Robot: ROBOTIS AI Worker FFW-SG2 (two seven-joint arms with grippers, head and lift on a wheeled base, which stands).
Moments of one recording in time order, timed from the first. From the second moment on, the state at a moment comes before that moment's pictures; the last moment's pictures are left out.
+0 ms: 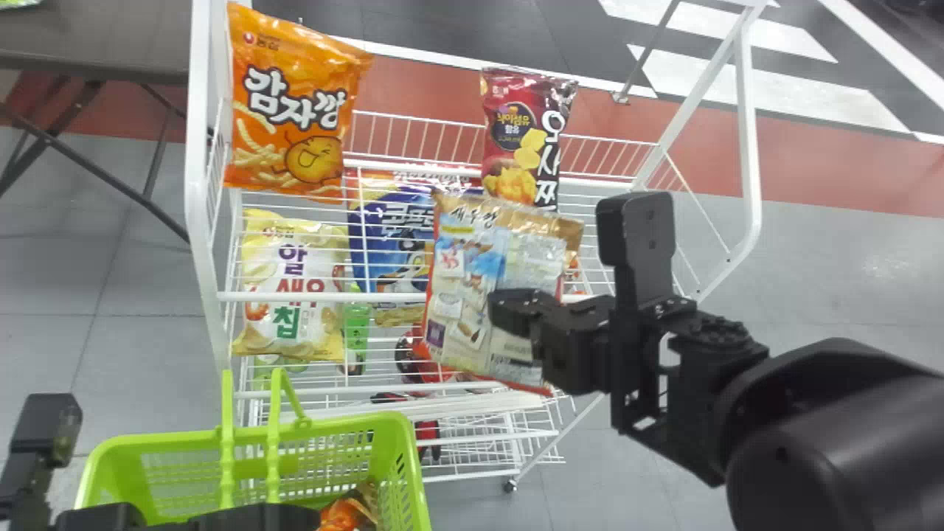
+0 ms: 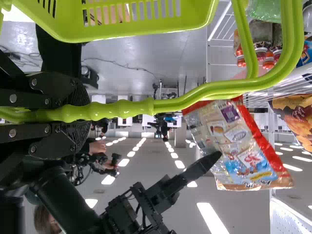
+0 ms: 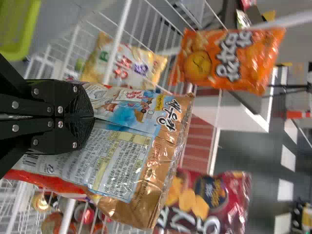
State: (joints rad) left arm 0.21 0.19 0.09 -1.75 0.80 1.56 -0.91; right arm 0.28 -0.25 0.01 -2.59 -0.16 1.39 0.19
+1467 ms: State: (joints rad) left arm 0.24 0.18 0.12 -1.74 0.82 1.56 -0.92; right arm 0.41 -0.26 0.39 -2.38 -0.16 1.20 0.14
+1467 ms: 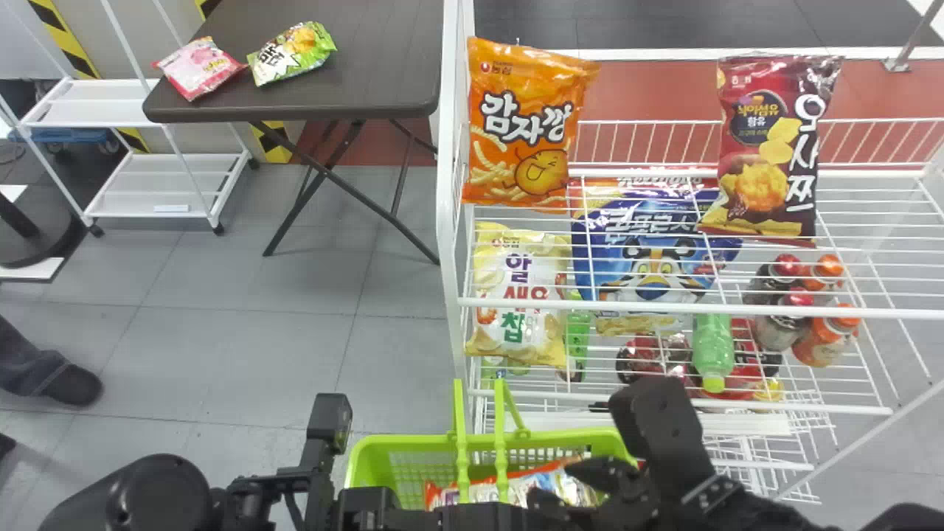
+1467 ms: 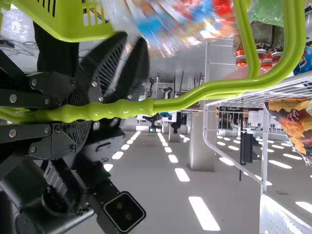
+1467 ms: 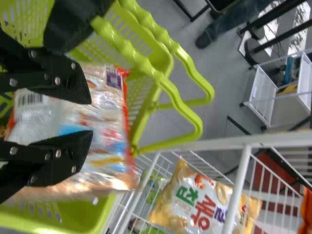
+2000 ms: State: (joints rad) left arm 0.25 0.18 0.13 -1.74 0.82 1.55 -0.92; right arm 0.49 -0.22 0.12 -2.15 -0.14 0.42 0.16
